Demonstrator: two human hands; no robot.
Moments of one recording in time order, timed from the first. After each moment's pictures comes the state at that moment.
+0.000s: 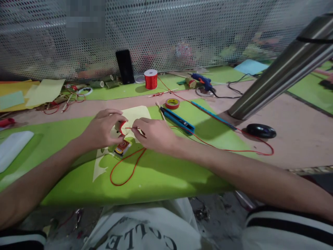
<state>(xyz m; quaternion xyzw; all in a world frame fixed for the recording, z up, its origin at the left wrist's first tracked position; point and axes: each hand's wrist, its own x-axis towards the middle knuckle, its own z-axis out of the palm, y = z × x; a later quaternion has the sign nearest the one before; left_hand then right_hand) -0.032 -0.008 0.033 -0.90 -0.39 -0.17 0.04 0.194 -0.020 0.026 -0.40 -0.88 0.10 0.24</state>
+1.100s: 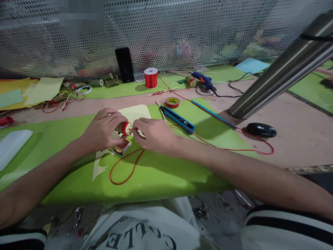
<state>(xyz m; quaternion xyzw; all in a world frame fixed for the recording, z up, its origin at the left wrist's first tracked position) -0.027 -0.015 0.034 -0.92 -0.33 -0.18 0.11 0.195 -0.023 0.027 -0.38 -0.89 0.10 0.23</state>
